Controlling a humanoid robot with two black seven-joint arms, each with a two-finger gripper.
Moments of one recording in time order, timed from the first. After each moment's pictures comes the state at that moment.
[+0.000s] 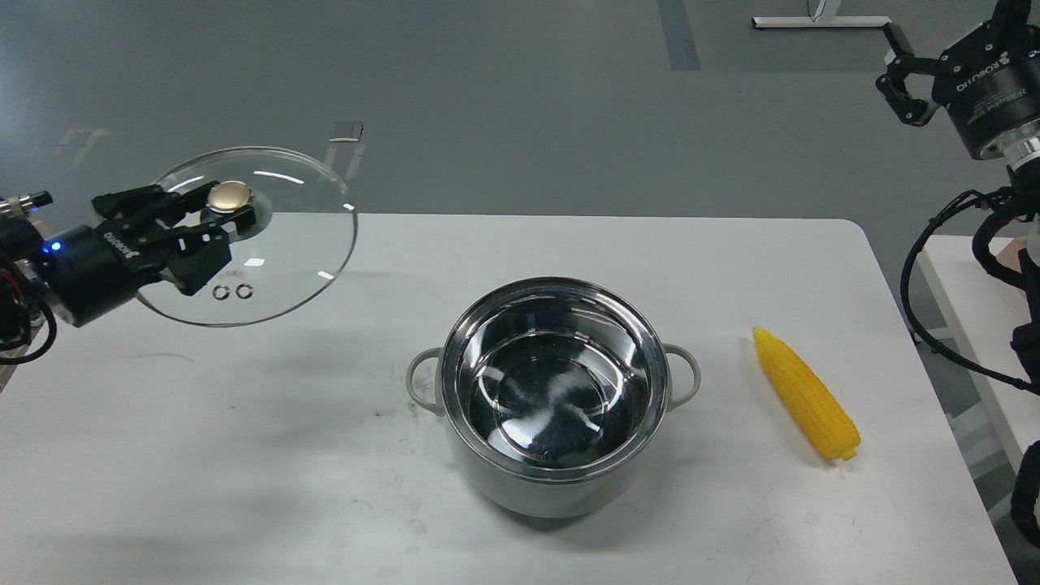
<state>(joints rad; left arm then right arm) -0.30 1.08 -0.75 -1.20 1.76 0.33 -0.49 0.77 -0.33 1.43 0.77 -0.48 0.49 0.03</state>
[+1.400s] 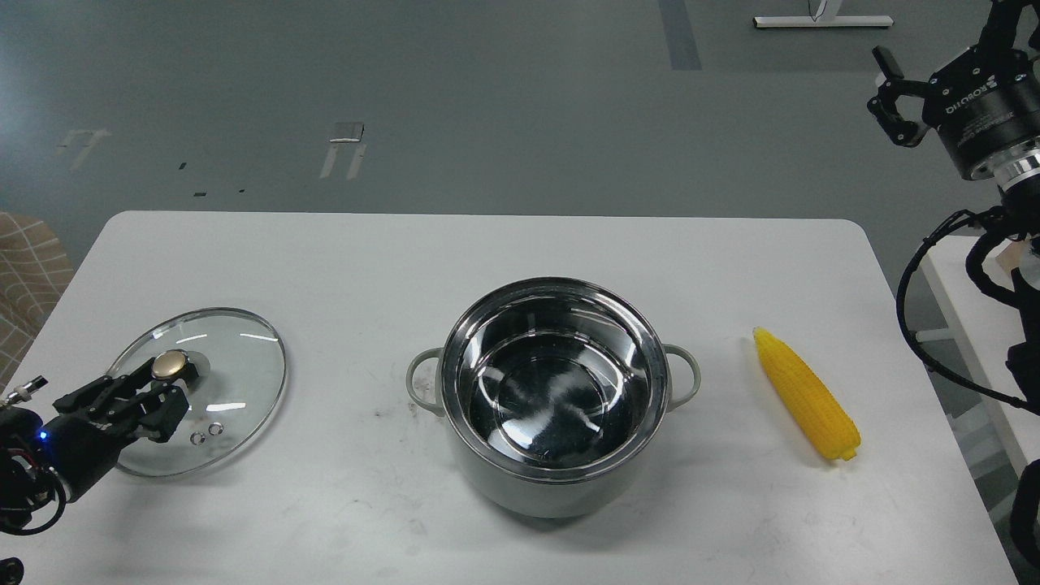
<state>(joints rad) -0.01 0.83 -0.74 -0.96 1.63 0.49 -0.49 0.71 -0.33 1.43 0.81 -0.48 0.49 0.03</state>
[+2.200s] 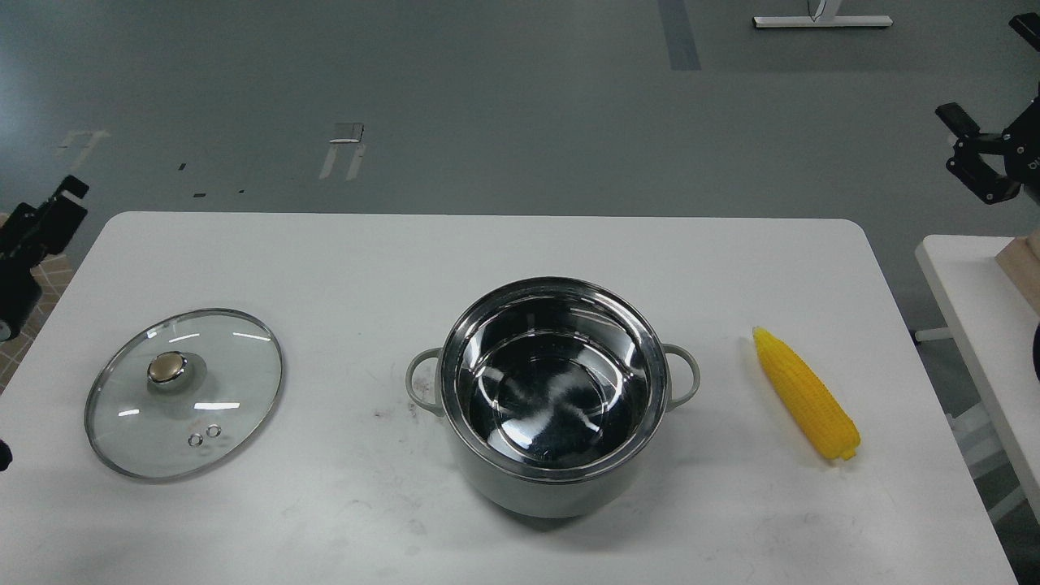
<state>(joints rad) -0.35 0.91 -0.81 -0.96 0.96 0.31 -0.49 0.45 -0.64 1.41 1.17 -0.75 0.49 0.03</state>
